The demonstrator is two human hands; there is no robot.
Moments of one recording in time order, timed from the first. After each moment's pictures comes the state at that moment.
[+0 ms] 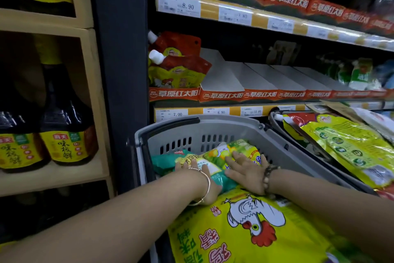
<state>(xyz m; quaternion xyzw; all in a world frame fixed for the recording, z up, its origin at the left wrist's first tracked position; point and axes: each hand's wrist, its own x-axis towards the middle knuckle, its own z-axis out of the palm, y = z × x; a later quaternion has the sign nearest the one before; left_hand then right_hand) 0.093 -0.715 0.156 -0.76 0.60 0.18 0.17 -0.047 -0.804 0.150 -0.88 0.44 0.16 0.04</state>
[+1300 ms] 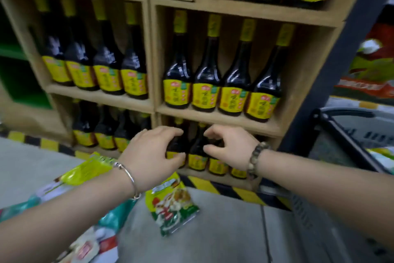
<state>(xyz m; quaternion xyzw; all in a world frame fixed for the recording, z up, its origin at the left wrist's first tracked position) 0.341 -0.302 0.153 -0.85 0.46 -0.08 -0.24 0.248 -0.485 0.167 -0.98 0.11 -0.11 0.15</state>
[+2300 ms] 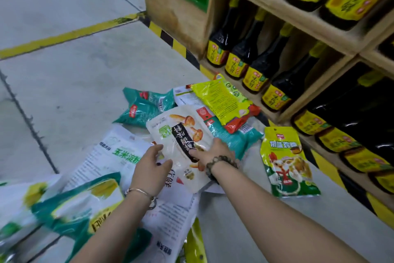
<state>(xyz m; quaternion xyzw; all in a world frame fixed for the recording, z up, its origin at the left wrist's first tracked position) 0.376 -0.038 -0.112 -0.85 -0.15 0.10 -0.49 0.420 -0.204 -0.122 -0.91 0.26 0.20 0.25</state>
